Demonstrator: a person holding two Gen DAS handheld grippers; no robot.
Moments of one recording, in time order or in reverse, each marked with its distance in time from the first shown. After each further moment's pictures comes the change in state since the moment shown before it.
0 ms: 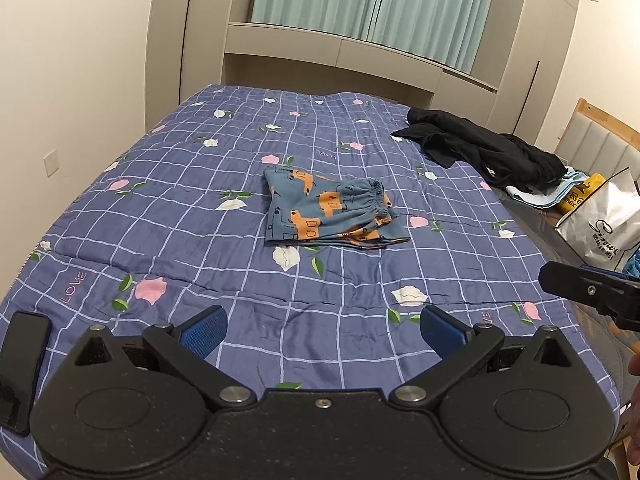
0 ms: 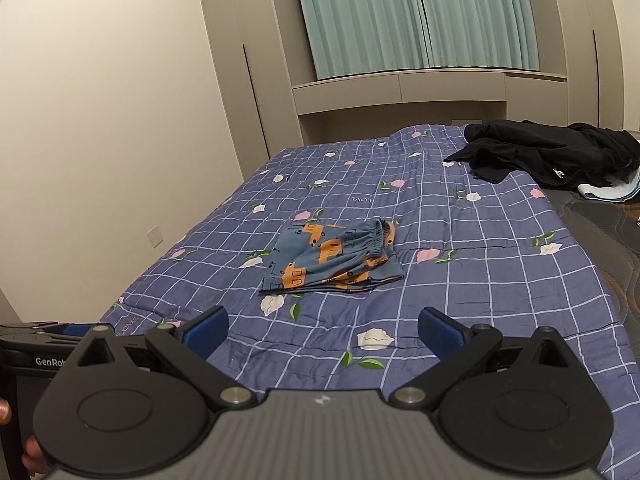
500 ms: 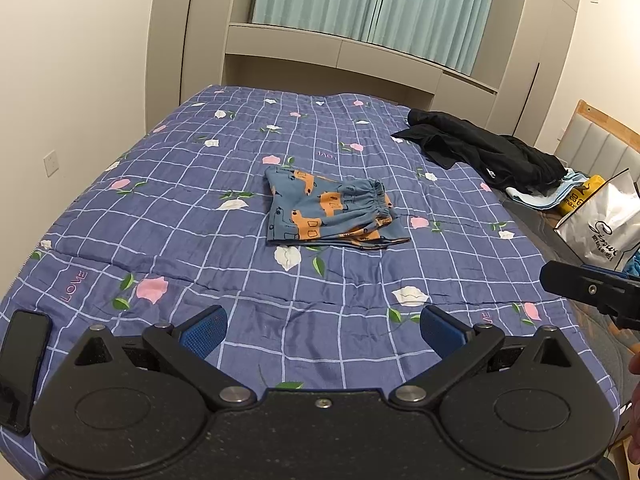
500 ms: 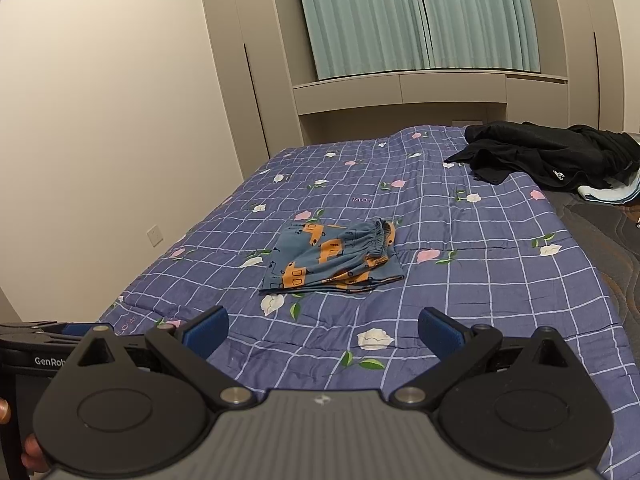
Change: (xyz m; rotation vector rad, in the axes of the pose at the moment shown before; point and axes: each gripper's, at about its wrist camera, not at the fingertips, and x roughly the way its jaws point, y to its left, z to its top) left arm -0.001 0.002 0.000 0.000 0.000 0.000; right arm 0.000 0.001 0.000 -0.006 -0.002 0.000
